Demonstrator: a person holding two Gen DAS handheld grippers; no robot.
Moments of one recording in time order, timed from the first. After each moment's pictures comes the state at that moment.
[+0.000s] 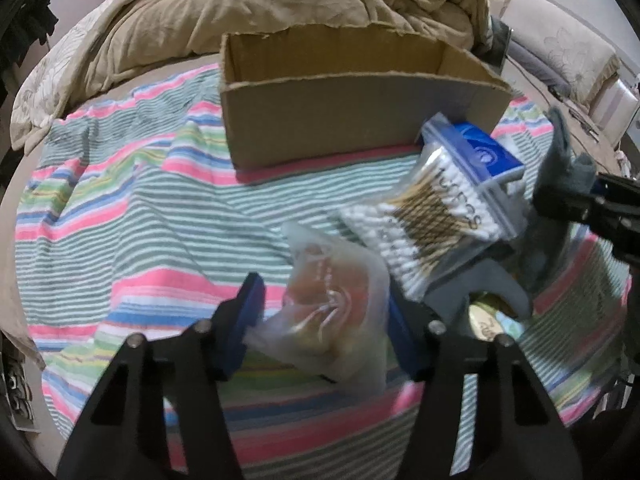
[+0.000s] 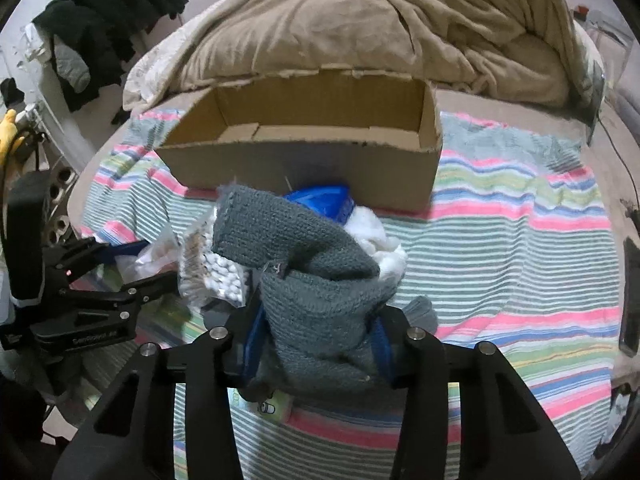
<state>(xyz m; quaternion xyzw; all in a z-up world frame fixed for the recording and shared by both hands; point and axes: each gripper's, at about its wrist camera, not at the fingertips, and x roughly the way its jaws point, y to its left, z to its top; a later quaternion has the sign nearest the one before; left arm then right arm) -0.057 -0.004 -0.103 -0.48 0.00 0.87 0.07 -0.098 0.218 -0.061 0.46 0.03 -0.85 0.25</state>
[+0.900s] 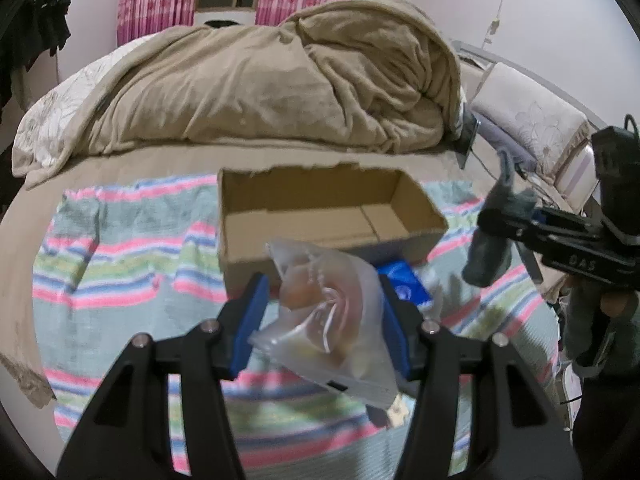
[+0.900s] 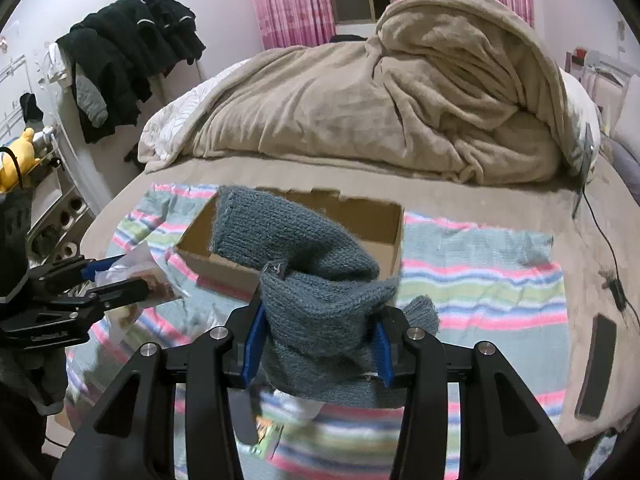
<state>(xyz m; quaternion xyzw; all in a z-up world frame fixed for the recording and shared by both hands) -0.067 -0.006 0.005 -0.38 -0.06 0.92 0.10 -0.130 0.236 0.018 0.37 0.03 -0.89 0.27</state>
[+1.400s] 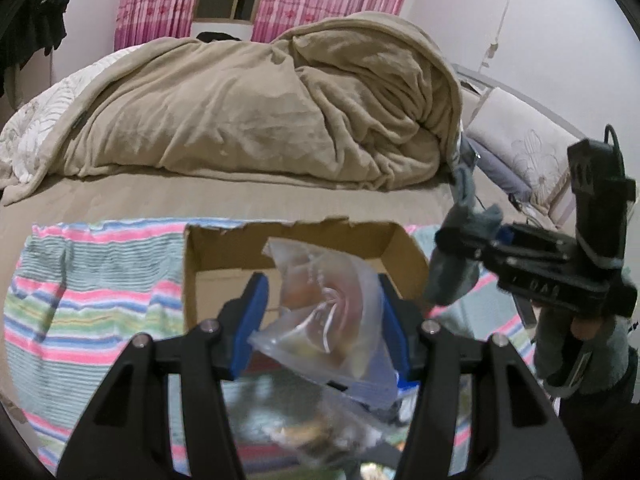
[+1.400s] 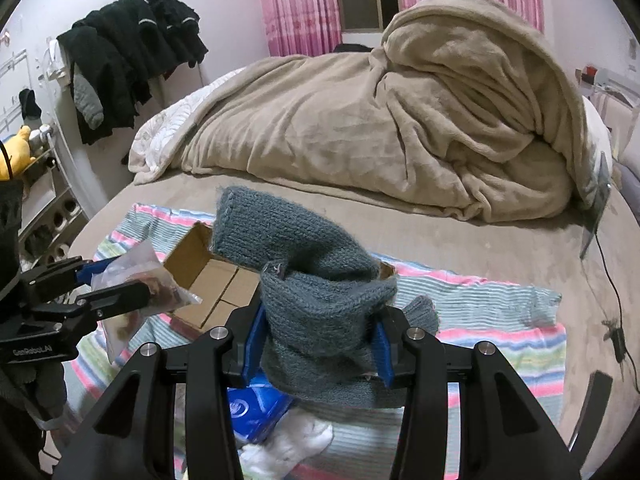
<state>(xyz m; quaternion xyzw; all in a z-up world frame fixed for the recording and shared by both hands) -0.132 0.006 0.010 -0.35 -0.09 0.93 0.11 -0.199 0.220 0.019 0.36 0.05 -0.89 0.28</state>
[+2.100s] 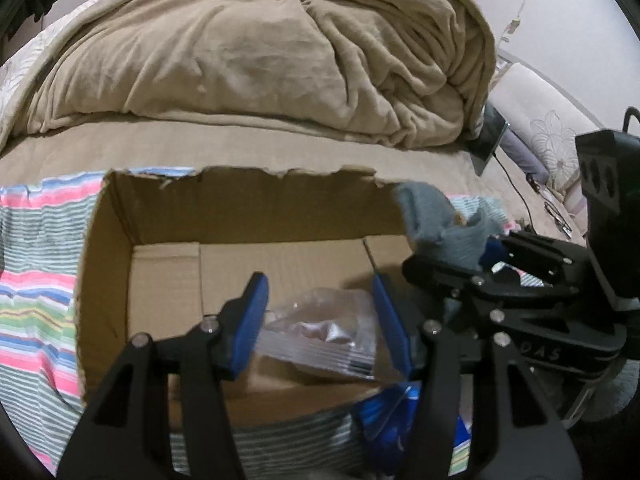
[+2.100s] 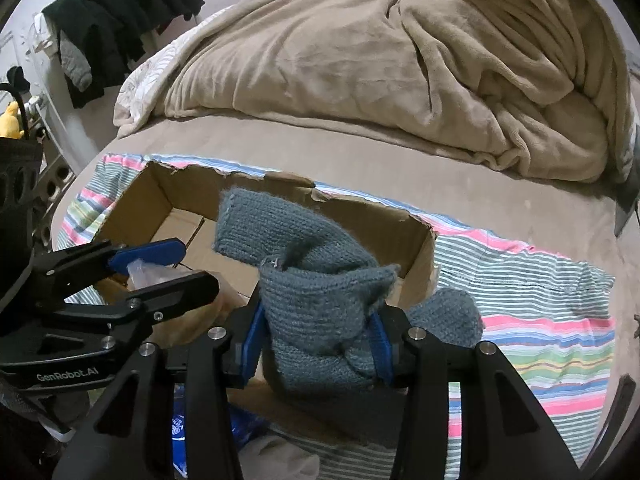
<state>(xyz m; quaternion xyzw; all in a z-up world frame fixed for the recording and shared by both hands) -0.202 0.035 -0.066 -0.42 -0.10 0.90 0.11 -0.243 0.197 -0.057 0.43 0.07 -0.85 0.29</state>
